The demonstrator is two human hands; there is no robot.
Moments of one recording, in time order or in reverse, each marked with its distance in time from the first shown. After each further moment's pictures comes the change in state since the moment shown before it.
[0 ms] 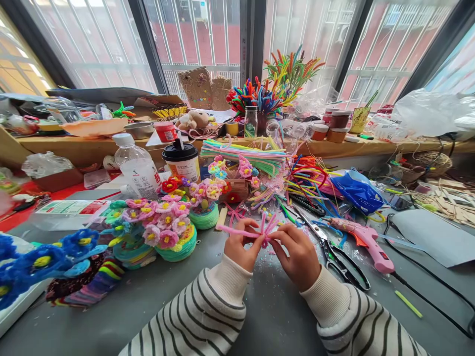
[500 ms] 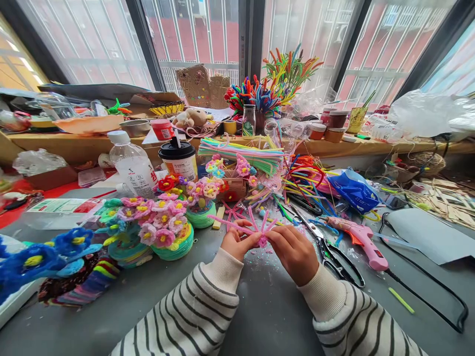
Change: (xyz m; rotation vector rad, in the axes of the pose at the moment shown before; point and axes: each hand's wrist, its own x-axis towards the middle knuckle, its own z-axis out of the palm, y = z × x) left_hand 0.009 -0.005 -0.005 -0.442 -0.077 -0.415; right_hand 0.000 0.007 -0.004 -0.145 -0.003 -0.254
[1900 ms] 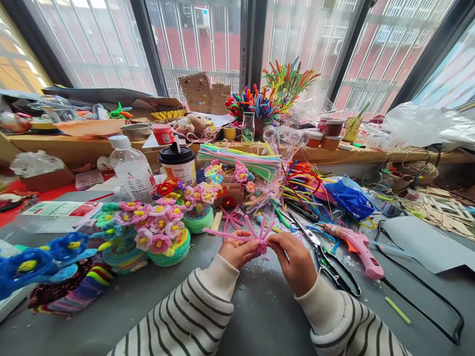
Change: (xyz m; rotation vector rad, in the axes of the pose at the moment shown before) left_hand -0.004 0.010 0.003 -0.065 -0.007 -0.258; right_hand 0.002 -0.003 -0.003 0.310 0.045 0.266
